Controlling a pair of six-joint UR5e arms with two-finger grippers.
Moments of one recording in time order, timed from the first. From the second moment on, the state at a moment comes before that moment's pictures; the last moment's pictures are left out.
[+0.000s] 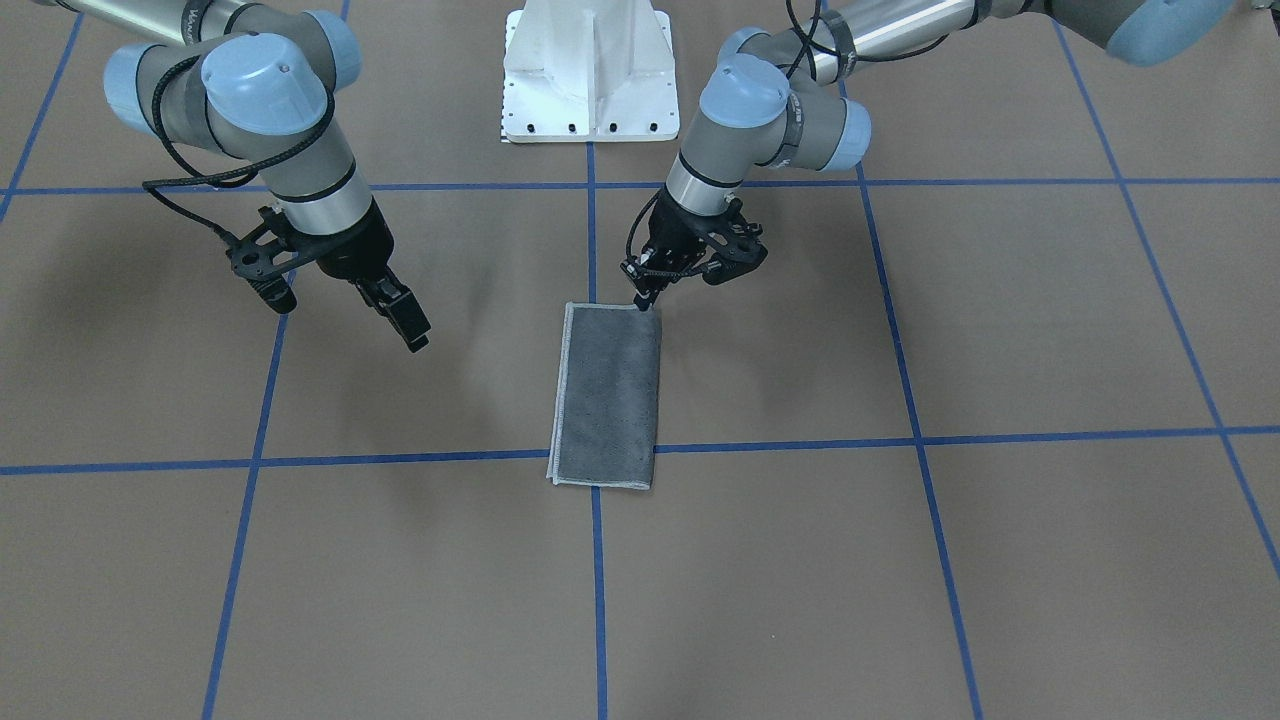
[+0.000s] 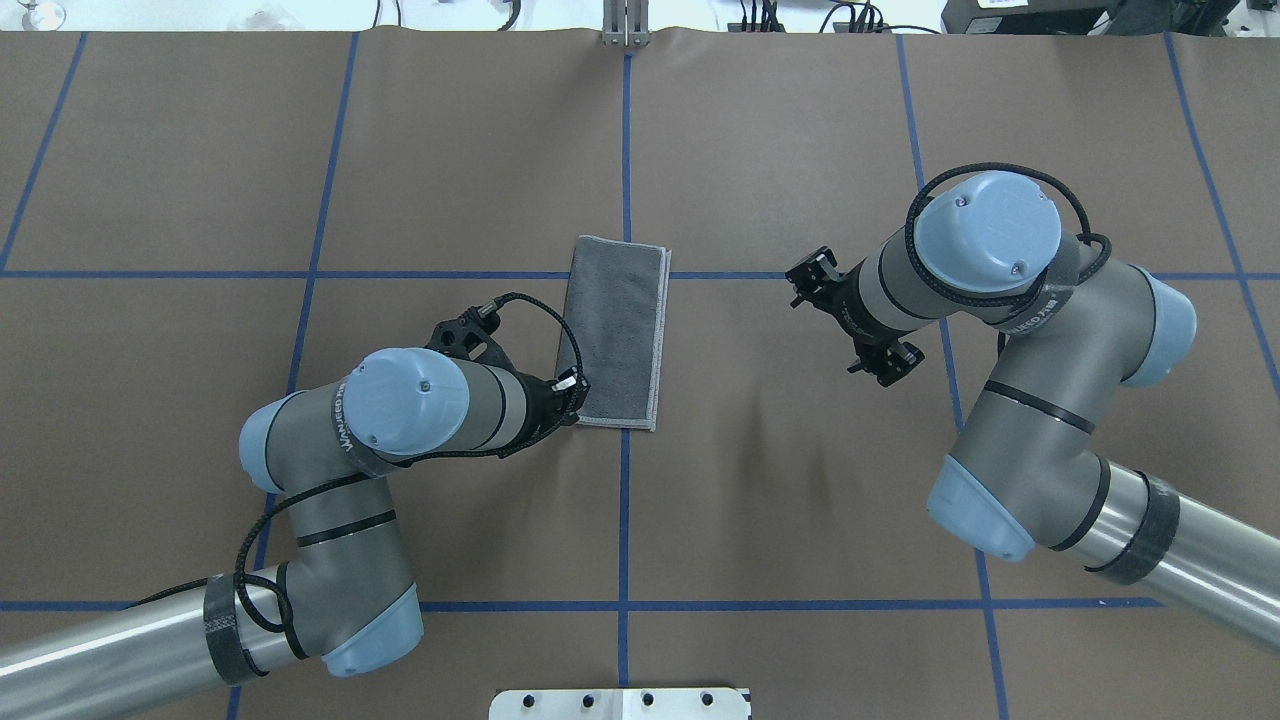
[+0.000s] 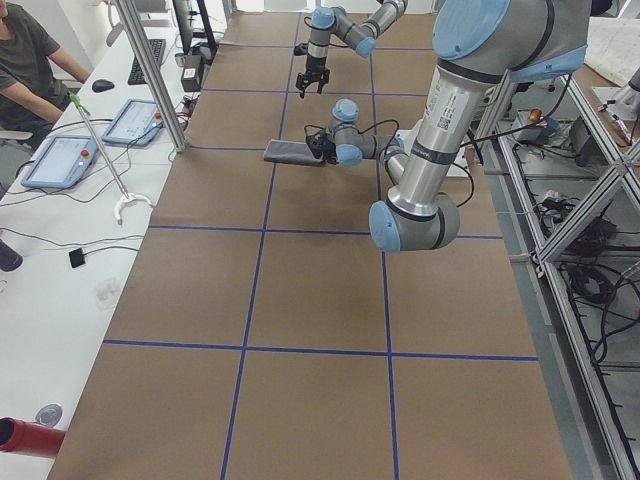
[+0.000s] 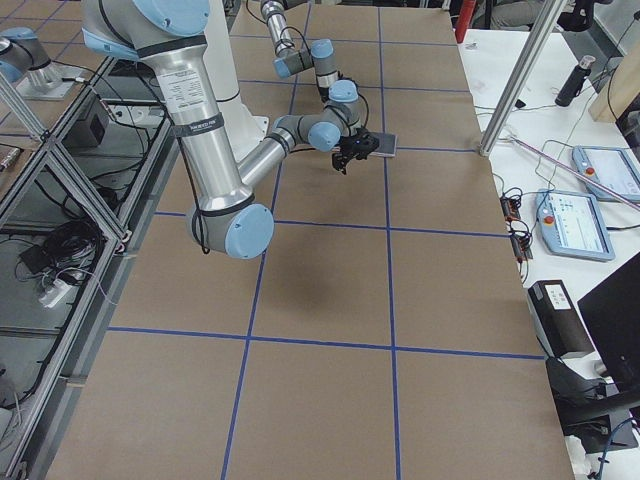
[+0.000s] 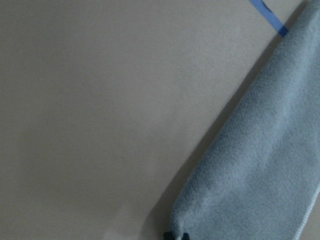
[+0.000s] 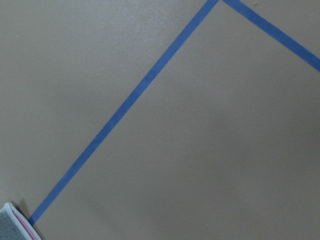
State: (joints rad) left arm -0.41 -2.12 -1.60 -2.12 -1.69 -1.95; right arm 0.65 -1.18 1.83 -1.39 1.88 2.00
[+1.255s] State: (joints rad) left arm -0.26 -1.91 -1.88 -2.12 -1.59 -2.07; right arm 0.65 -1.19 1.84 -1.39 1.88 2.00
